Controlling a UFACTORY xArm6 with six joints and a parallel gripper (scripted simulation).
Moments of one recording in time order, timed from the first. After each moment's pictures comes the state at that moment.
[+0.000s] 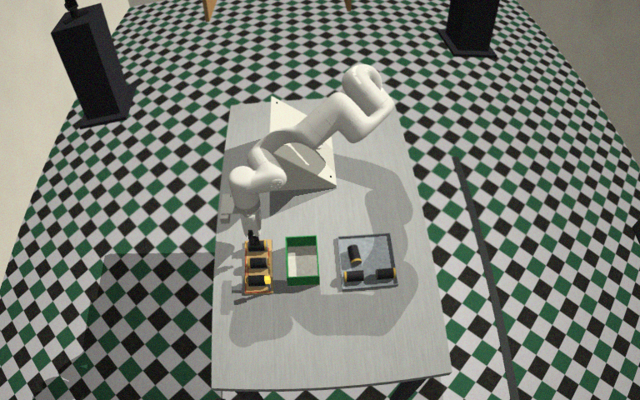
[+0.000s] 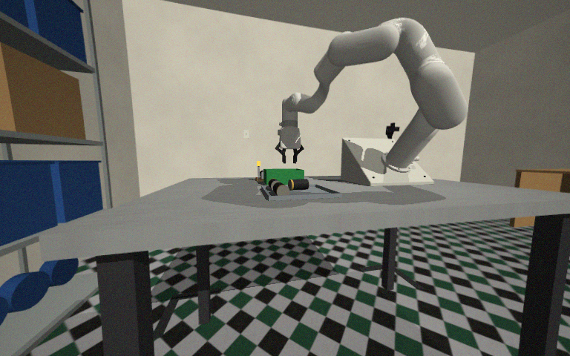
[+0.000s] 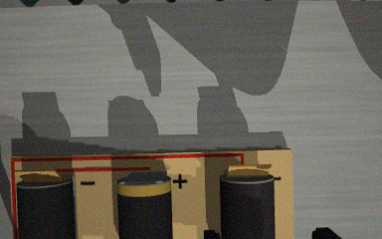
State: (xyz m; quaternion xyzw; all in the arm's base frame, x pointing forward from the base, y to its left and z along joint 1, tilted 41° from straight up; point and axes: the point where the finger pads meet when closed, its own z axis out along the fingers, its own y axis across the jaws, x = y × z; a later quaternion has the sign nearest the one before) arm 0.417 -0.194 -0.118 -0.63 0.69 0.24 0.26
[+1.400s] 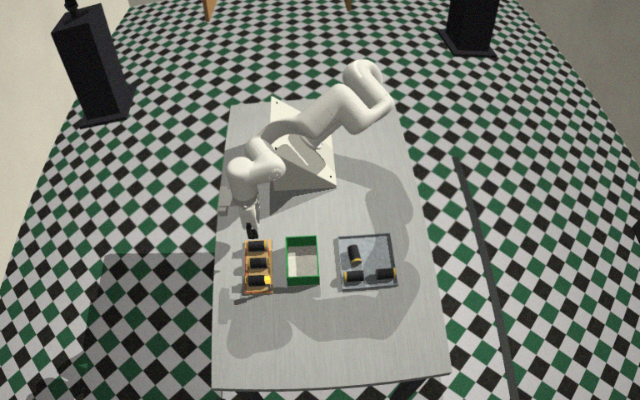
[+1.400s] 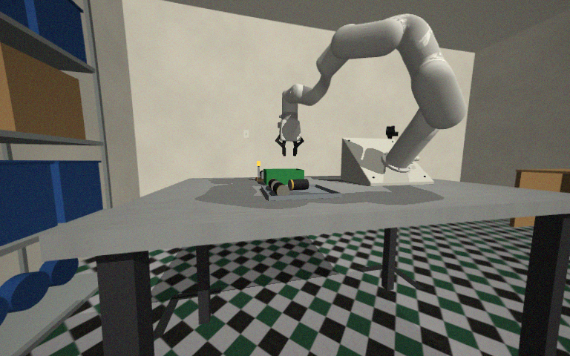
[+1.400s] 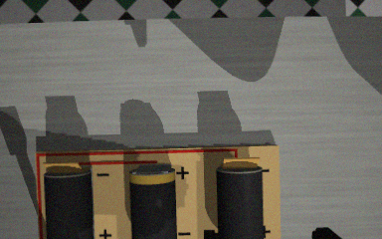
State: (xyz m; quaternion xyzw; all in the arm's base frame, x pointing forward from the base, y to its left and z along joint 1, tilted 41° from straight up) arm 0.415 -0.218 -0.090 -0.63 0.69 0.24 0.26
